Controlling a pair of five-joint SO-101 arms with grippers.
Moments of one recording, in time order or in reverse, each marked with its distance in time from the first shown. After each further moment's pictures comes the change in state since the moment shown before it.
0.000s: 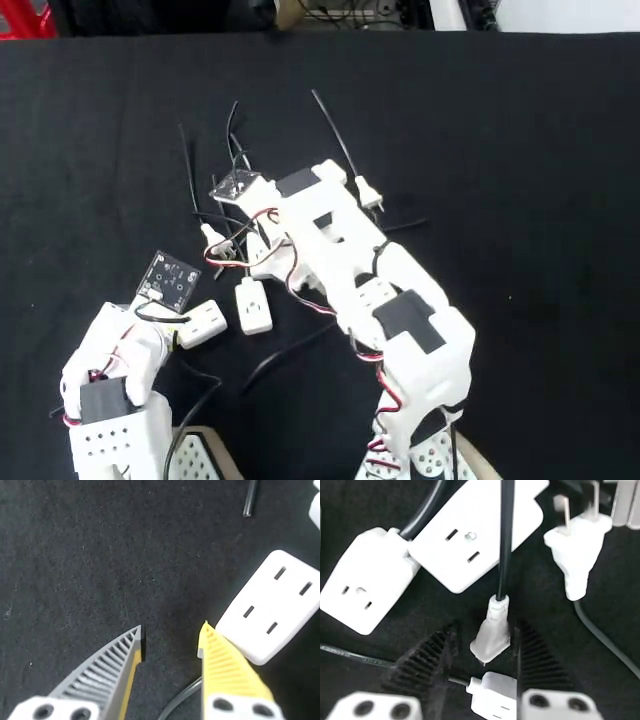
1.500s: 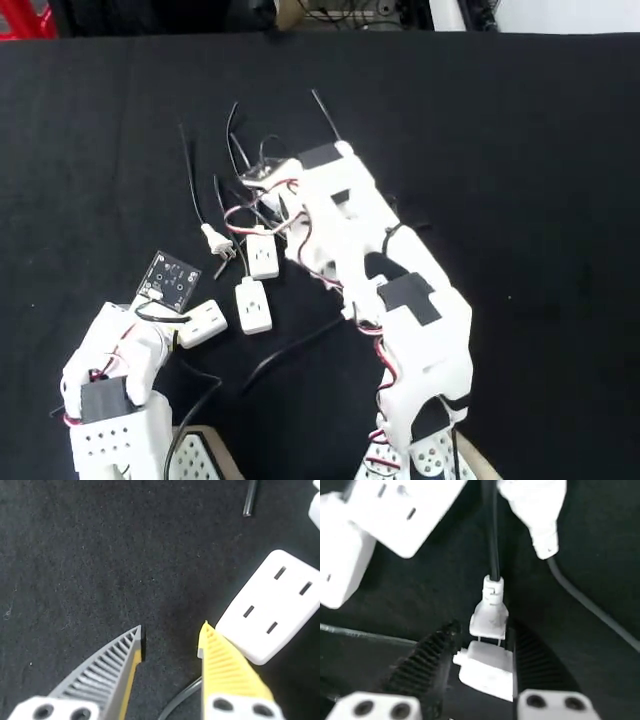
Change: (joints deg) left arm 0.0 0.0 0.0 0.0 0.0; right arm 6.3 6.2 -8.7 10.3 -0.1
